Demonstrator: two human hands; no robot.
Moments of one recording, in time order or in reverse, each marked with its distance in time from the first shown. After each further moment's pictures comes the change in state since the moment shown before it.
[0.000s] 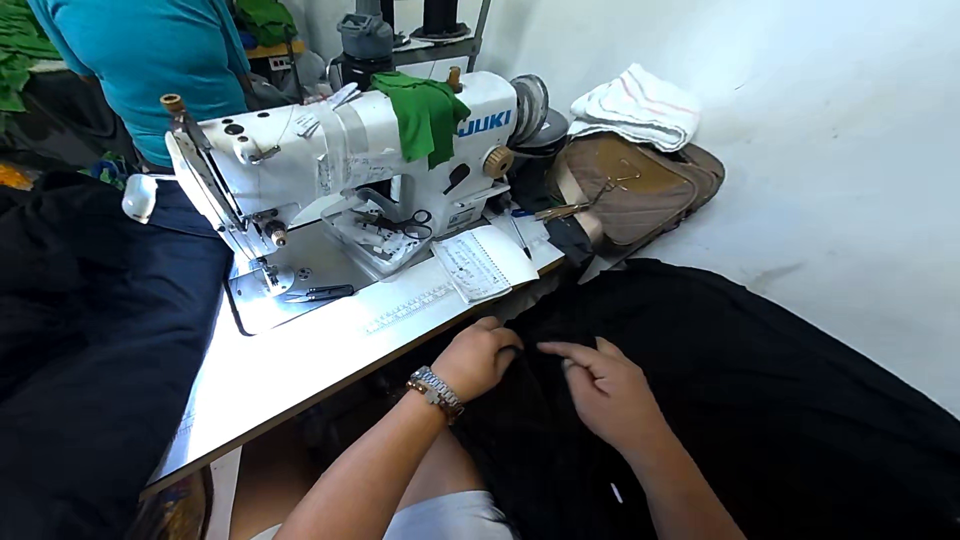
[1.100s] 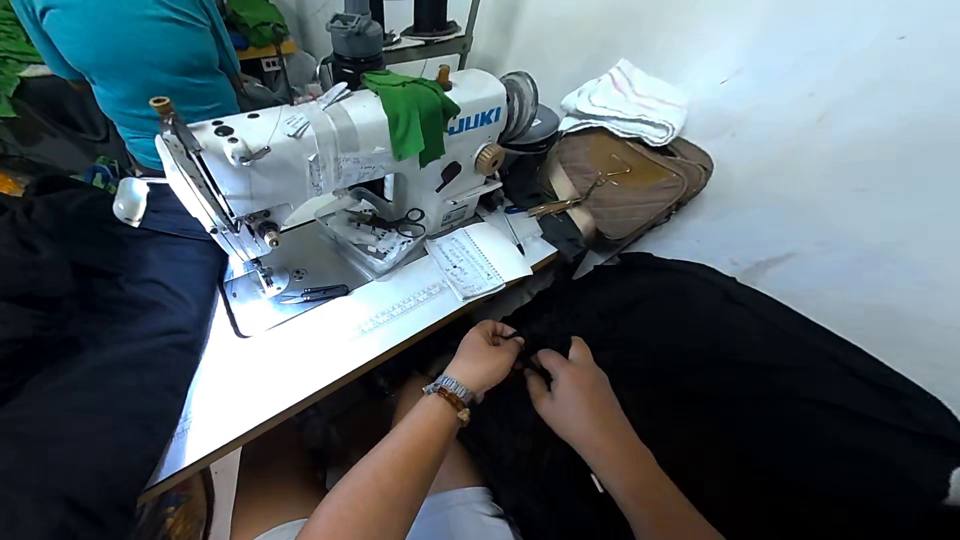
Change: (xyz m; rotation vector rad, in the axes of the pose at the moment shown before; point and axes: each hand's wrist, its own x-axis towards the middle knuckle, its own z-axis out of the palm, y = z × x) left_hand 0.005 0.027 0.015 -0.716 0.048 -0.642; right_hand -0.004 -0.022 0.019 -0.186 -0.124 0.221
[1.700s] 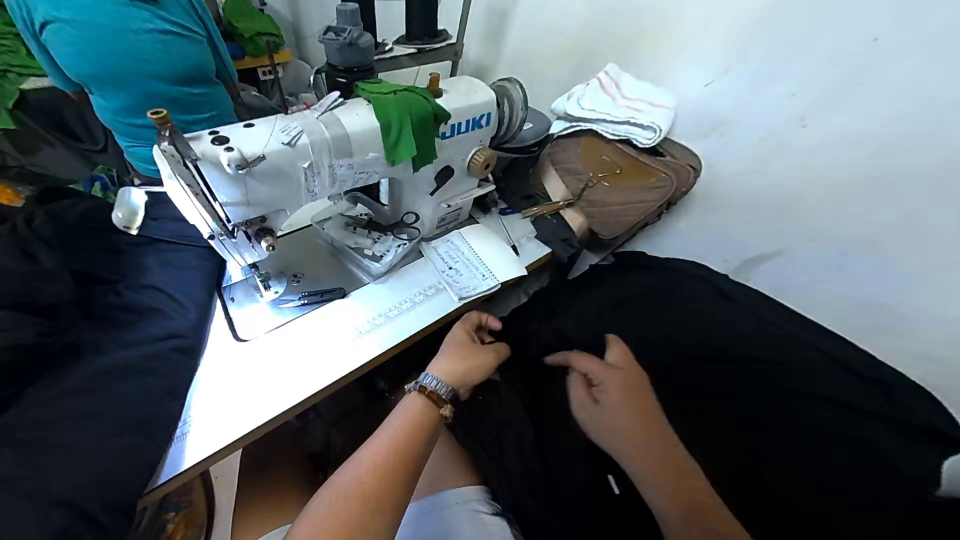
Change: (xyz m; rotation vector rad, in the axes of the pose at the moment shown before) left_hand -0.008 0.000 -0.013 0.012 -0.012 0.050; right_hand -0.013 0.024 -0.023 0.085 0.159 -0.150
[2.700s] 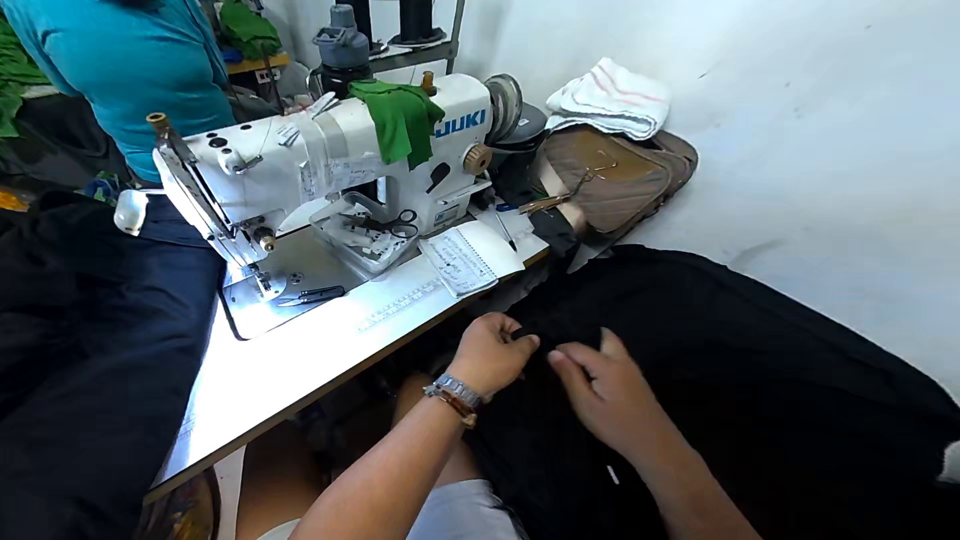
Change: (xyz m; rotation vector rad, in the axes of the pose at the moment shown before) left_hand -0.013 0.021 0.019 0.117 0.015 0.034; right_hand -0.004 0.001 -0.006 0.087 -0.031 0.023
